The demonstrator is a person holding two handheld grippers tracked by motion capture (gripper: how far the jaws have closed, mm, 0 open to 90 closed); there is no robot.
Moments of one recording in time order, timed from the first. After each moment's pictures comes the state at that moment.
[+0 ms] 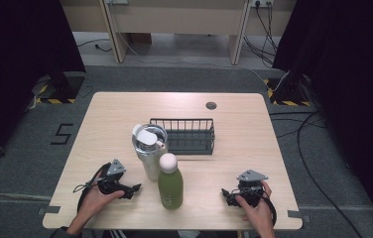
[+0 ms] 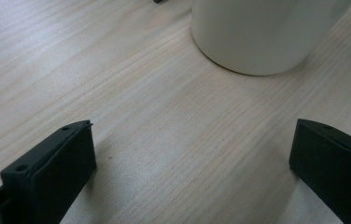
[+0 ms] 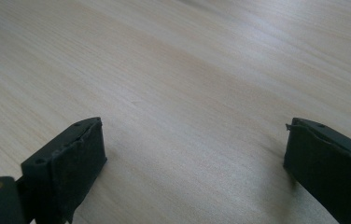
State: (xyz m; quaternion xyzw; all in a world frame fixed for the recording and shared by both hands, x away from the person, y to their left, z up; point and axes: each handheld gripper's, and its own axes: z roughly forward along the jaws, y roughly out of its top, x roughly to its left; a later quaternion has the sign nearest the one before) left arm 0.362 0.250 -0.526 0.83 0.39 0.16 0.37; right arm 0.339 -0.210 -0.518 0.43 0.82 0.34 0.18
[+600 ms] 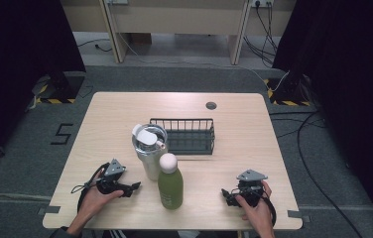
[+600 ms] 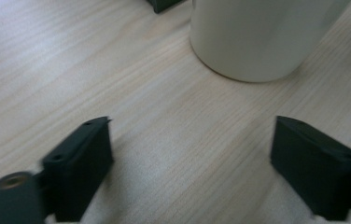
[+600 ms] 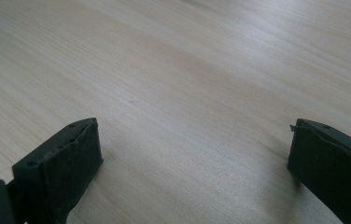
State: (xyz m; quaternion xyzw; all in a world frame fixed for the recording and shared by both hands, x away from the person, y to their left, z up) left arm 0.360 0.254 -0.524 0.83 0.38 0.16 0.39; right arm 0.340 -0.209 -0.518 0.44 0.82 0.33 0.18
